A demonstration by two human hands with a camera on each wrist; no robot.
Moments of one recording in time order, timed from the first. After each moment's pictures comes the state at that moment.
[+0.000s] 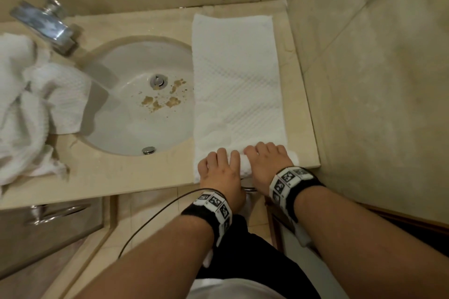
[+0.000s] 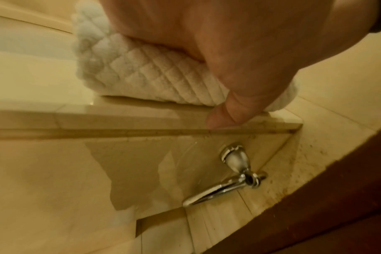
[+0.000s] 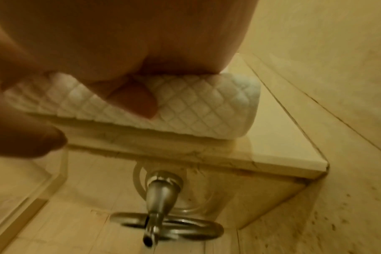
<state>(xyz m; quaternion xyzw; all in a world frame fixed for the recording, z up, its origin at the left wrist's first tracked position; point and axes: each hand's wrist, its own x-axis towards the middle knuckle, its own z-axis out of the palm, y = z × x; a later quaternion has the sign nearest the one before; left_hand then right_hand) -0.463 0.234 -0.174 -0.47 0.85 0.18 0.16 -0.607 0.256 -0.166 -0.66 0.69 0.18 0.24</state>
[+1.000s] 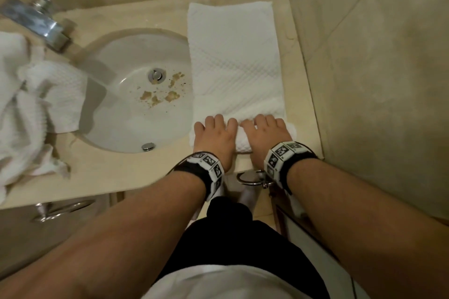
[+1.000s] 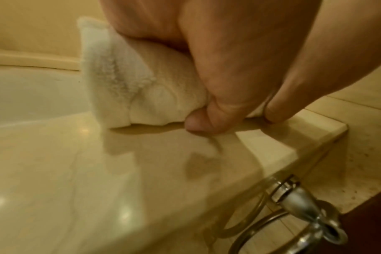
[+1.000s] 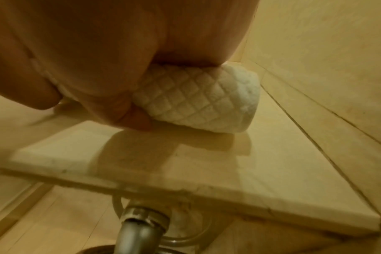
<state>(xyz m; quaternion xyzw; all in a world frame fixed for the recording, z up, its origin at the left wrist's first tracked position) -0.482 0.162 -0.166 -0.41 0.89 0.08 0.19 -0.619 0.216 -0.175 -0.66 0.71 0.17 0.17</state>
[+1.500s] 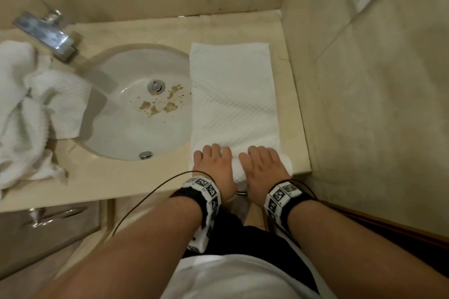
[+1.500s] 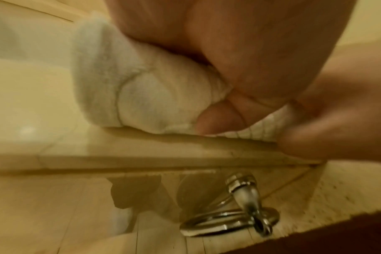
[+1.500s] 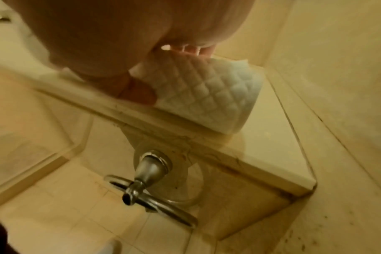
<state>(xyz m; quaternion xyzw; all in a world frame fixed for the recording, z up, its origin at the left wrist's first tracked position) -0.472 0.196 -0.169 -0.43 0.87 0.16 0.21 -0.608 0.272 -0.167 -0.71 0.69 0.10 0.14</state>
